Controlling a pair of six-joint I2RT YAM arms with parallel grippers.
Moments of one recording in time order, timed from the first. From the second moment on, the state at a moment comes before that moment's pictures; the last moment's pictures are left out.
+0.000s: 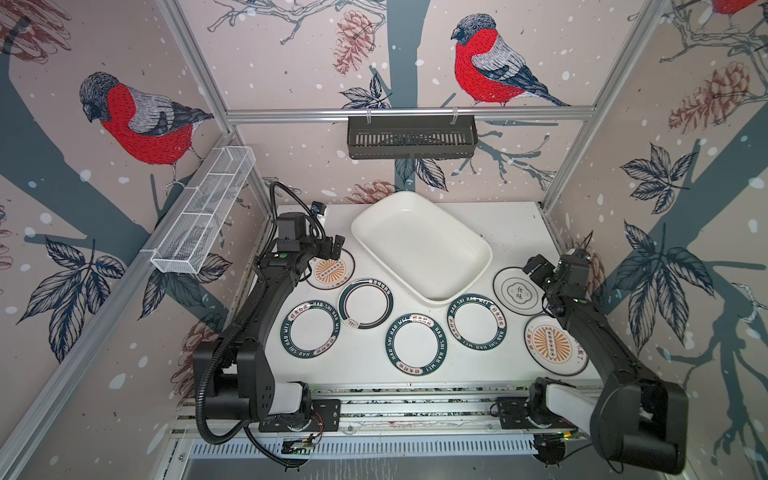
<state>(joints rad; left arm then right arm) -0.04 1.39 1.12 -0.32 0.26 0.18 -0.20 1.14 0.61 -0.05 -0.02 0.57</state>
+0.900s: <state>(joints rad) -0.09 1.46 1.29 -0.54 0.44 0.22 -0.22 1.14 0.67 -0.42 -0.36 0.58</state>
